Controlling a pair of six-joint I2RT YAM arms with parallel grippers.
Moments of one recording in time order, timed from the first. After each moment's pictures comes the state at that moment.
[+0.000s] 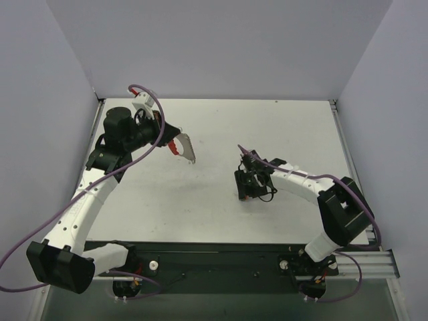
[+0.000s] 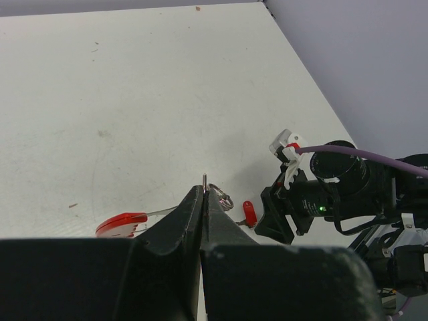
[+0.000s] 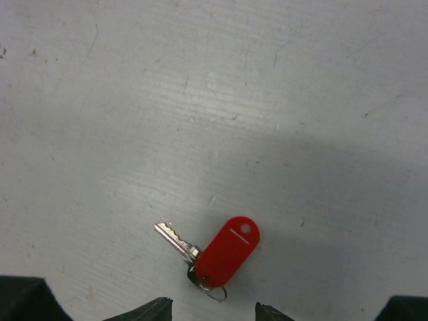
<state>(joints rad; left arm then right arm) -0.28 1.18 1.19 -0.27 0.43 -0.36 0.62 1.58 0.92 -0.53 0.01 0.39</state>
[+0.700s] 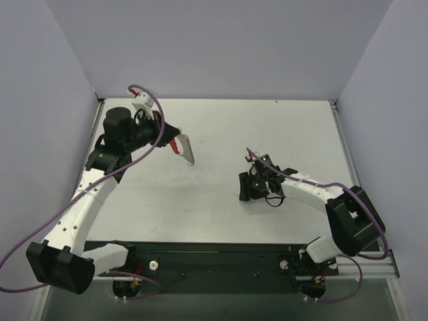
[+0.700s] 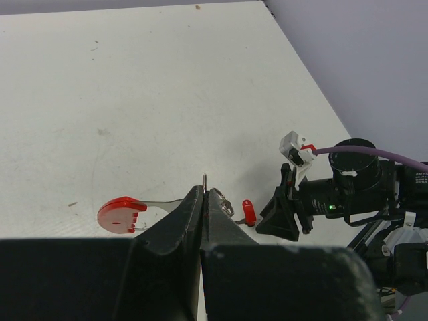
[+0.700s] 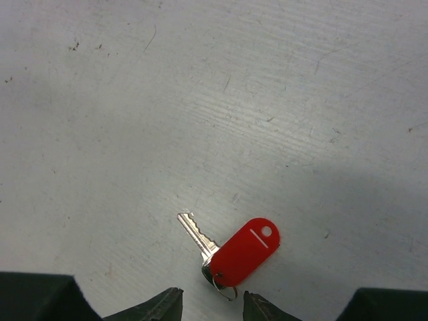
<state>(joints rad) -0.28 1.17 1.19 -0.28 0.43 -0.36 0.54 1.47 0.72 -0.27 -0.19 0.26</state>
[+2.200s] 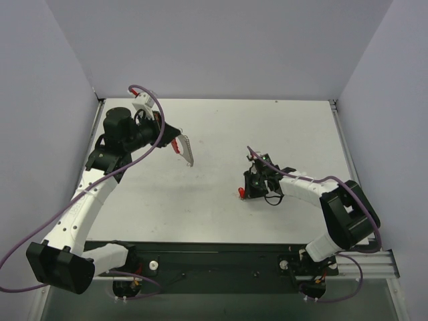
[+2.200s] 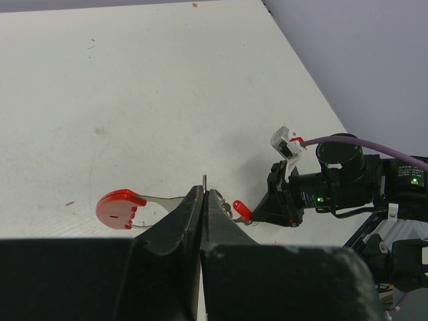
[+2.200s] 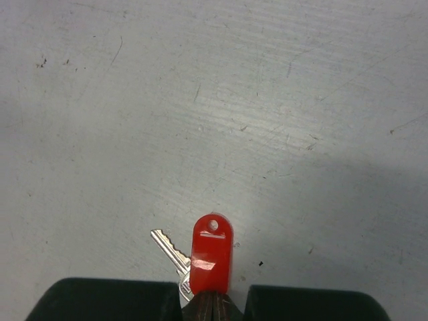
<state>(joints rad) -0.28 1.17 1.19 -0.28 0.44 -0.36 0.52 1.53 0.72 -0.22 -0.17 0.30</state>
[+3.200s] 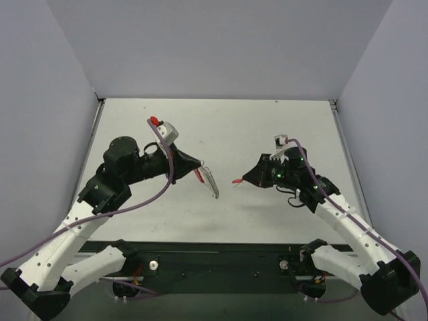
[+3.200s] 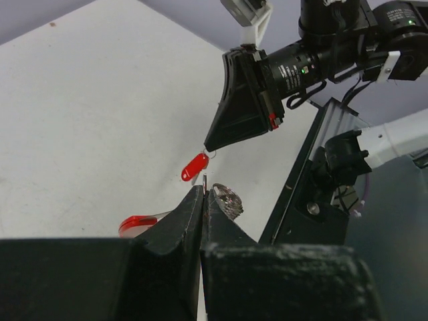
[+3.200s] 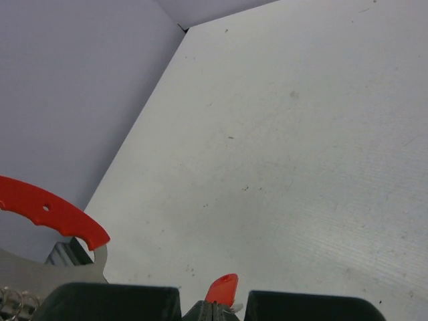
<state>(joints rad) -0.59 0.94 1.12 -0.31 0.51 -0.21 0.47 1.00 0.77 -0.27 -0.38 0.51</state>
